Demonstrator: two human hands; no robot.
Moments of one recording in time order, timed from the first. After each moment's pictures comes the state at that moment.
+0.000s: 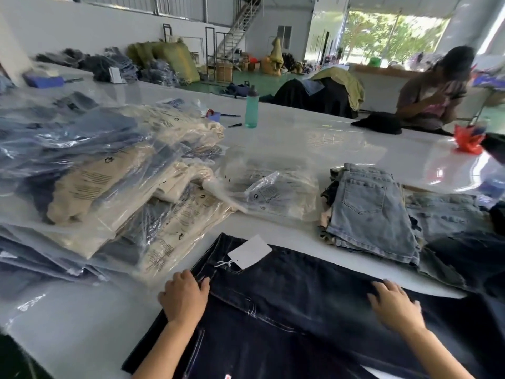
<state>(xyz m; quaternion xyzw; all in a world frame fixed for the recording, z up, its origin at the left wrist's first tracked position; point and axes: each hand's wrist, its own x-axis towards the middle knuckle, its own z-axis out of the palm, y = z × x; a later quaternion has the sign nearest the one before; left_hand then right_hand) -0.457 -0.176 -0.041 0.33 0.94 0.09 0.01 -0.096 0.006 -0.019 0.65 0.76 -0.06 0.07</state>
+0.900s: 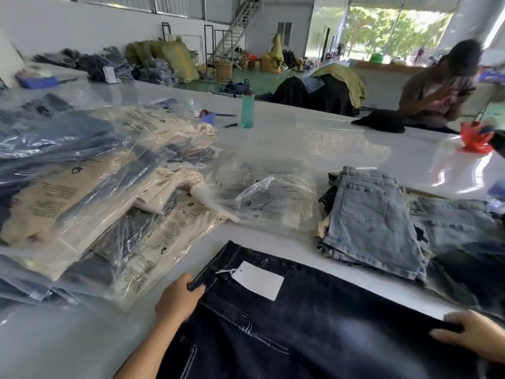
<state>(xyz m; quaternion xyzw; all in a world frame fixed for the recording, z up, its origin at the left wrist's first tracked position) -0.479 -0.126 -0.045 0.31 0.89 0.25 0.22 0.078 0.126 -0.041 0.67 0.72 -0.19 0.07</state>
